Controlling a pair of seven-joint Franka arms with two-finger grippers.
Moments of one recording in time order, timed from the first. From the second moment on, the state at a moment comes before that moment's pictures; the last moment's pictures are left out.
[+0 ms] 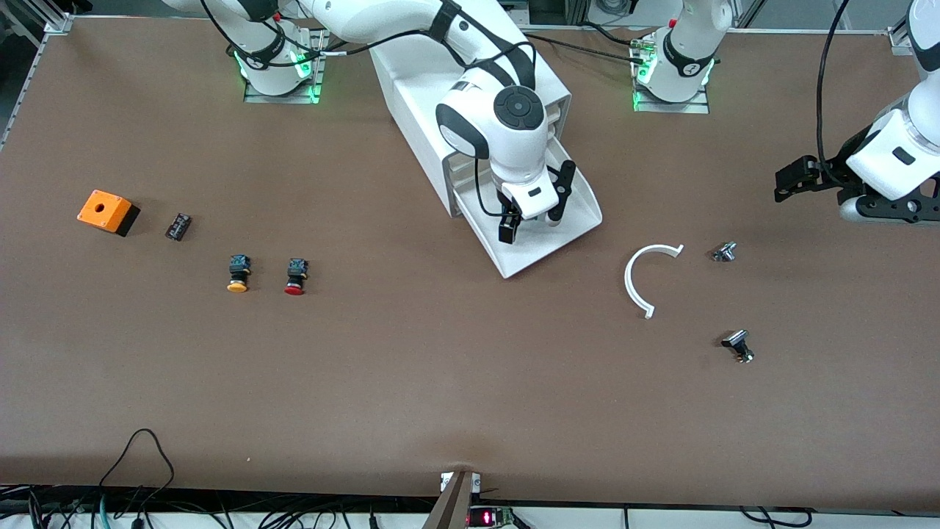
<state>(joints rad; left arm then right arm) 0.19 0.02 -0.21 -1.68 0.01 1.63 0.01 0.87 0.85 0.08 -1.13 -0.08 2.04 -0.33</state>
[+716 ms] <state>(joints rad) 0.19 0.02 -0.21 -1.68 0.01 1.63 0.01 0.91 0.86 0.12 -1.18 -0.16 2.02 -0.33</state>
